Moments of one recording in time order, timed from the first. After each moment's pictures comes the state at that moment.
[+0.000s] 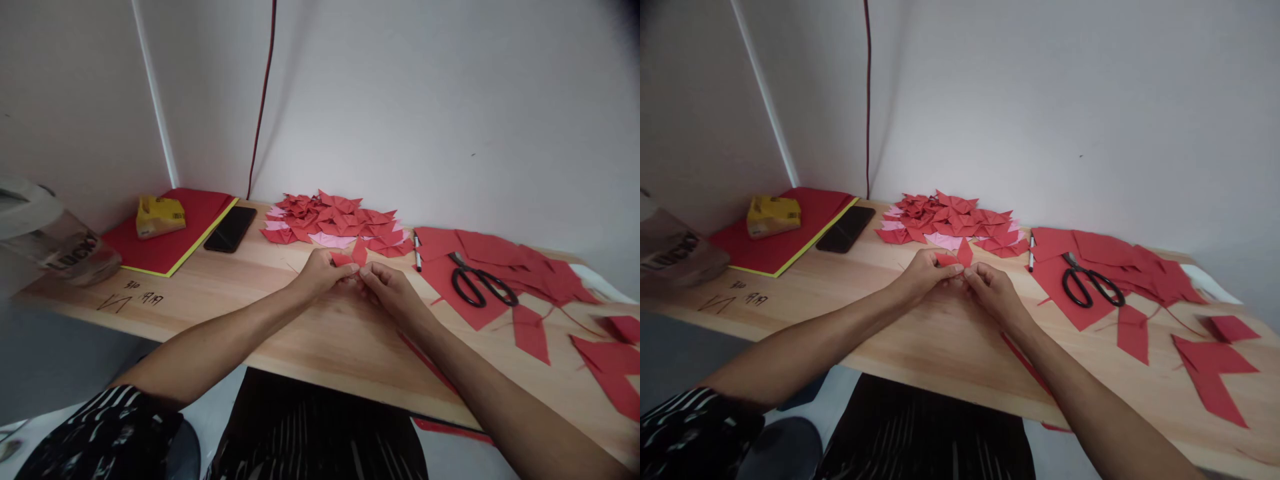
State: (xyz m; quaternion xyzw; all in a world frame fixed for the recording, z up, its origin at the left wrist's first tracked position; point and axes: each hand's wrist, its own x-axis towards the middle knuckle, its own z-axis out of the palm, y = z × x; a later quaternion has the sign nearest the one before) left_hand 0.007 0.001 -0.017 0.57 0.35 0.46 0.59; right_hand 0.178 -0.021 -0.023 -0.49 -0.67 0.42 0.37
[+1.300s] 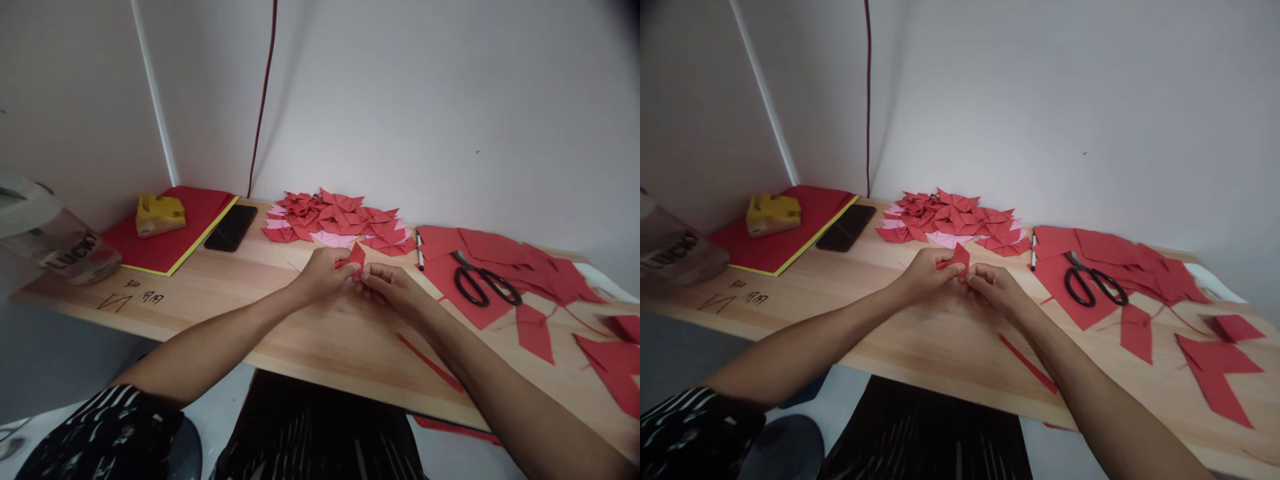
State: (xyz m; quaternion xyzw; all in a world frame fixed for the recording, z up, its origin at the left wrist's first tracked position) left_hand -0.001 0.006 -0.010 0.77 0.39 0.38 0.34; right_hand 0.185 -0.014 -0.017 -0.46 -0.65 0.52 0.30
